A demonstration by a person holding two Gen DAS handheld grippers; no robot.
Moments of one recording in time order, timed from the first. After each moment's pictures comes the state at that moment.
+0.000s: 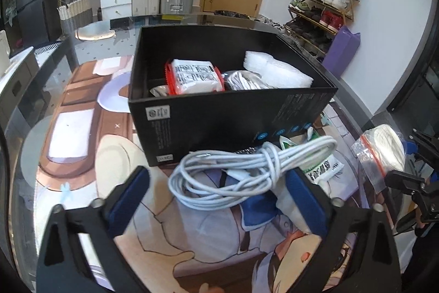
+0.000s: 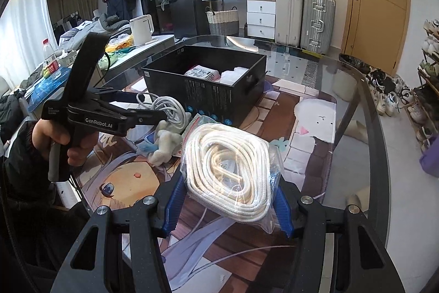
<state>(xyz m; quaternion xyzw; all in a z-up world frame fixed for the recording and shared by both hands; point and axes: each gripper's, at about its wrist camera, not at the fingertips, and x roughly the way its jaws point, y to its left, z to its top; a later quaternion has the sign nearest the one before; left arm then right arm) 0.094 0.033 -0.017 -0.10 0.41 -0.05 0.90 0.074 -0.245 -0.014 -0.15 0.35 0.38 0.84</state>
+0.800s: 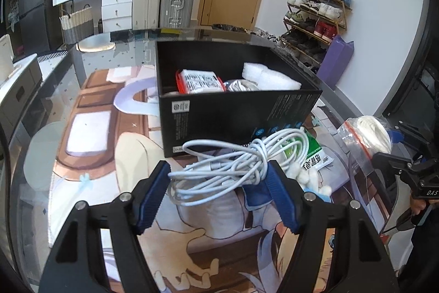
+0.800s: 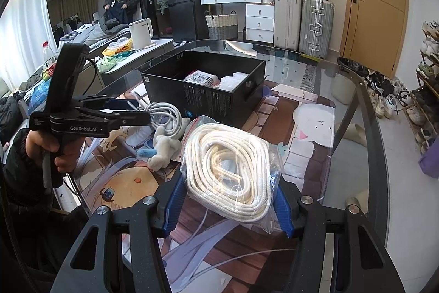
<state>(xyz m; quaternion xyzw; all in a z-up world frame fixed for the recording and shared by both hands) 0.062 0.045 -0.003 -0.09 0.37 -0.04 0.92 0.073 -0.245 -0.010 -0.14 0.34 0.38 0.85</state>
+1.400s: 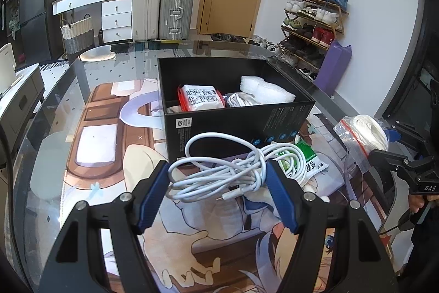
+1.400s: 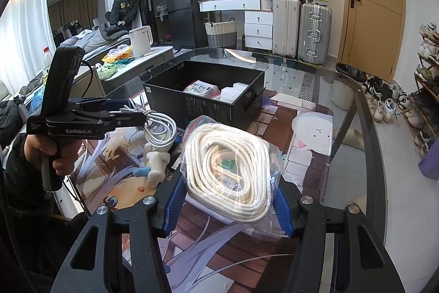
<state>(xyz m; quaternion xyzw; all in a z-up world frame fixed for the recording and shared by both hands) 0.055 0.046 0.009 -0.08 0.35 -0.04 0.93 0.073 -0.247 -0.003 -0.13 0.32 0.38 0.86</state>
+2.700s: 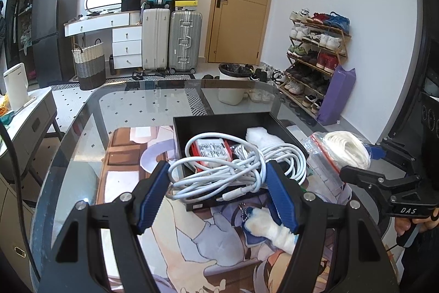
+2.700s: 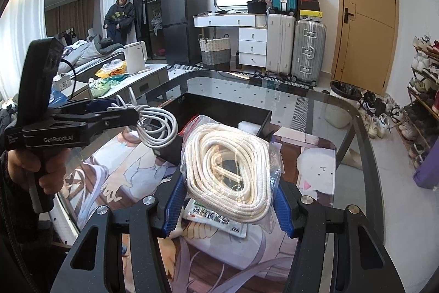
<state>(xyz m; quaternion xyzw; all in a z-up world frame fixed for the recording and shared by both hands) 0.056 0.053 0.059 -0.07 0.29 -0.01 0.96 0.086 -0.203 0.026 -0.13 0.29 0.35 0.88</state>
